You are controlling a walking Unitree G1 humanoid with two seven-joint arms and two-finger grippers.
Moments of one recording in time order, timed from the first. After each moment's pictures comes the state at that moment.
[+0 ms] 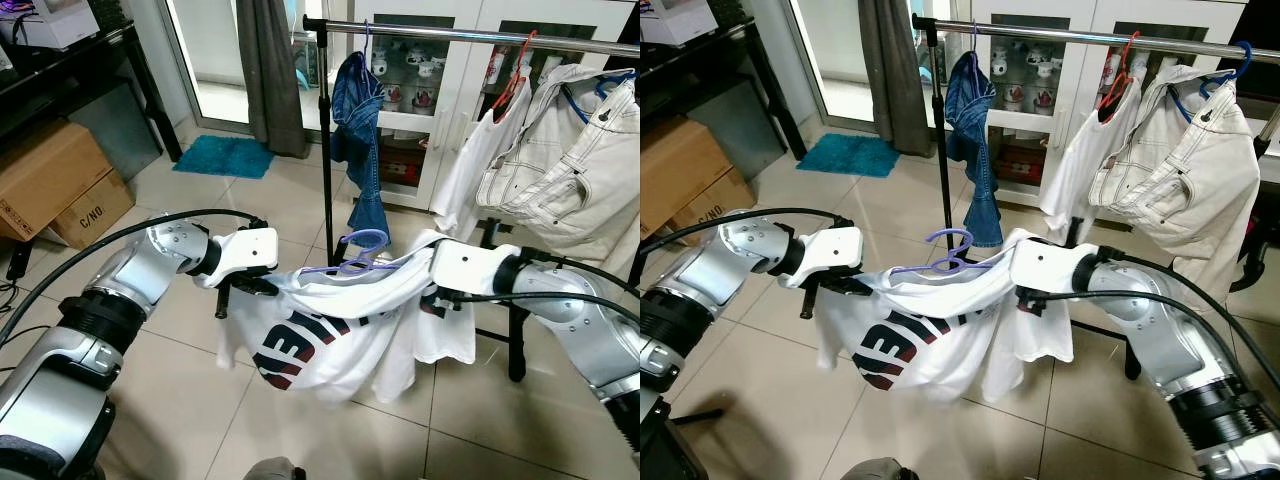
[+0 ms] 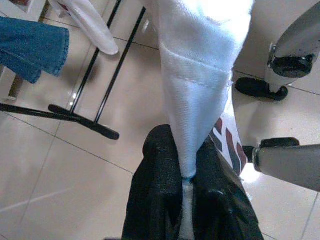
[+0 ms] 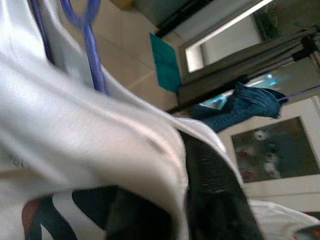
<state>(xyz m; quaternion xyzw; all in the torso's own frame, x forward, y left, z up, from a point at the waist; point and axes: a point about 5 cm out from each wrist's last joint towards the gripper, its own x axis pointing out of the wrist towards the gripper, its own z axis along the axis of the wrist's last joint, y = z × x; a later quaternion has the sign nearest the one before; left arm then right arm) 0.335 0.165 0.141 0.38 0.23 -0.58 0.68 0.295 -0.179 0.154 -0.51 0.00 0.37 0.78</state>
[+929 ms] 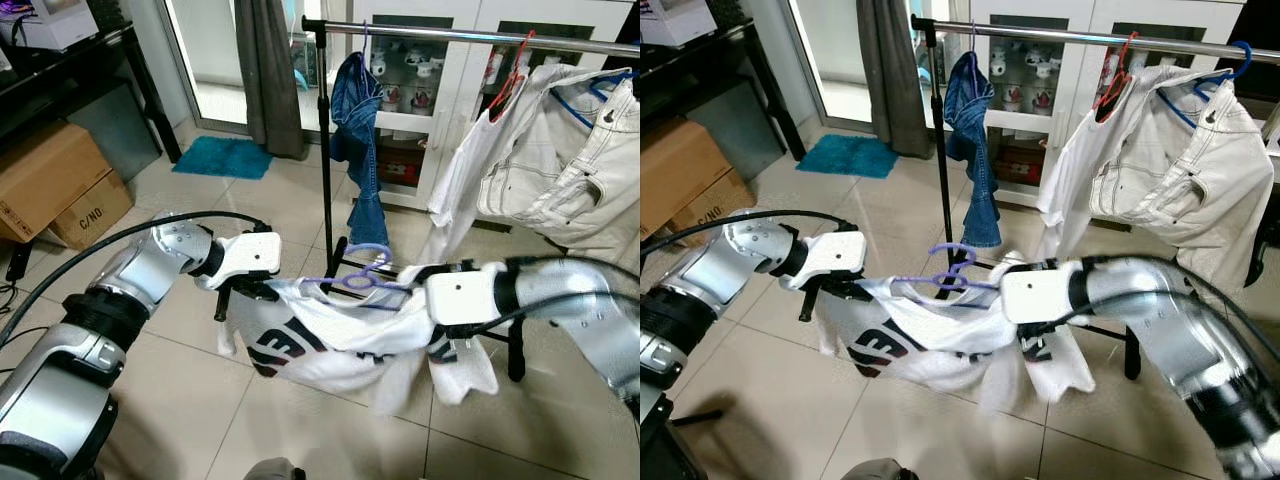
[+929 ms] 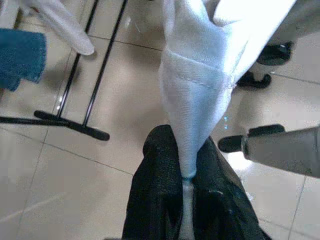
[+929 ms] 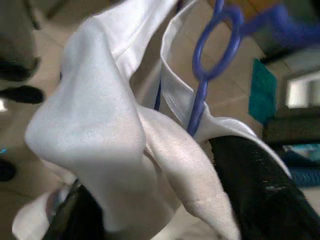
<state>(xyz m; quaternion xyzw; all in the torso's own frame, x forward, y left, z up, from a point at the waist) 0.333 0.162 0.142 0.39 0.24 -0.61 0.64 0.273 -0.166 0.167 -0.52 0.07 0.57 0.63</state>
